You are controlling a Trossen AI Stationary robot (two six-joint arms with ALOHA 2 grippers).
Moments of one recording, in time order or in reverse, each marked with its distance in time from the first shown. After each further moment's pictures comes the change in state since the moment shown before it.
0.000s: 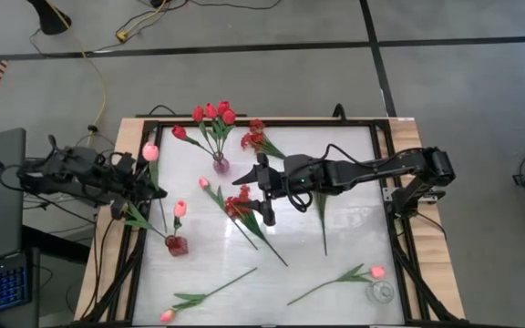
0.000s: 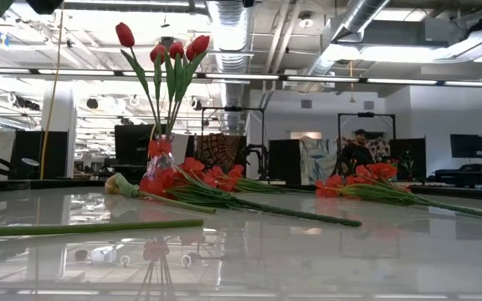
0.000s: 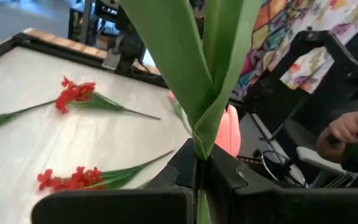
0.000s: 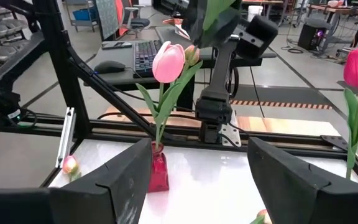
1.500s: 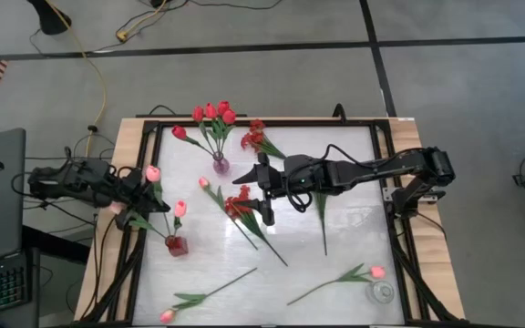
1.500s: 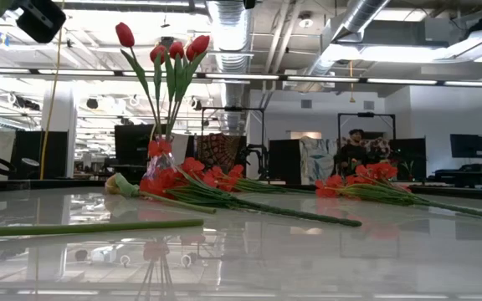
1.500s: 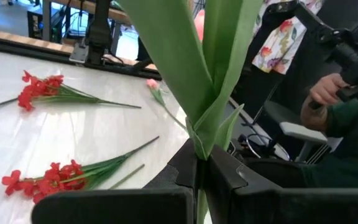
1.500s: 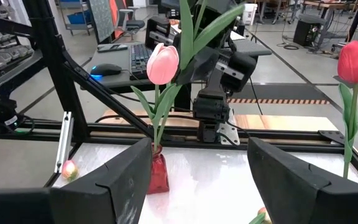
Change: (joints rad) left arm 0.000 -0.176 -0.265 0.125 0.133 0.082; right arm 0.000 0.000 0.000 0.000 0.021 0.034
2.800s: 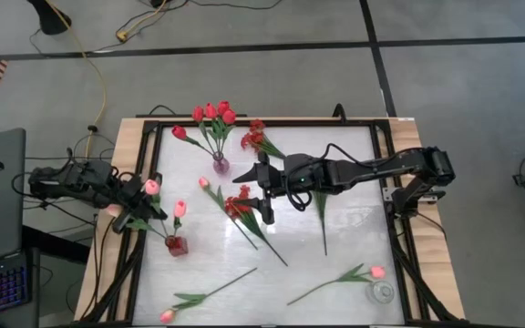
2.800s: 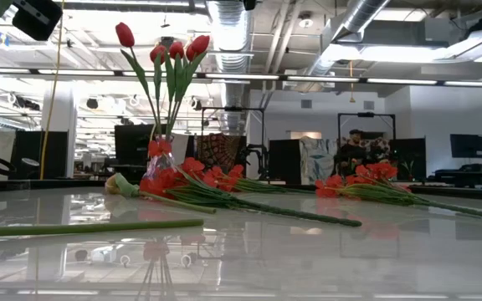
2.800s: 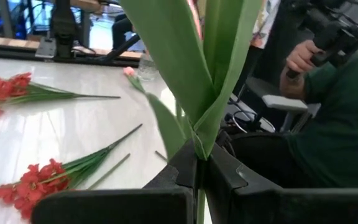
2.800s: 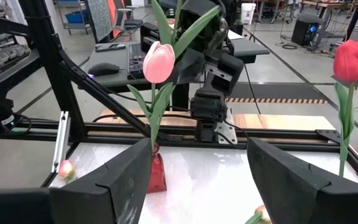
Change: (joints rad) left arm 0.000 0.000 -0.004 -0.038 0.121 0.104; right arm -0.007 0.000 0.000 -0.003 0.000 -0.003
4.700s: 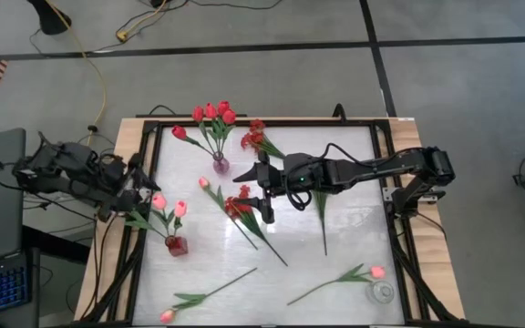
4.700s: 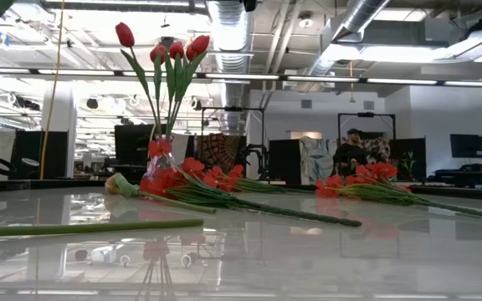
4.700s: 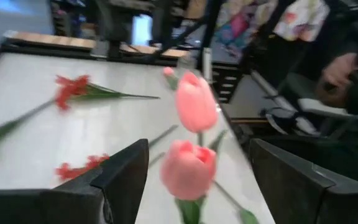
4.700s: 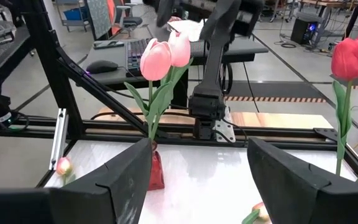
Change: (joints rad) left arm 0.000 0.241 0.440 -0.315 -0.187 0.003; right arm -0.007 0.000 0.000 -0.009 0.000 -0.008
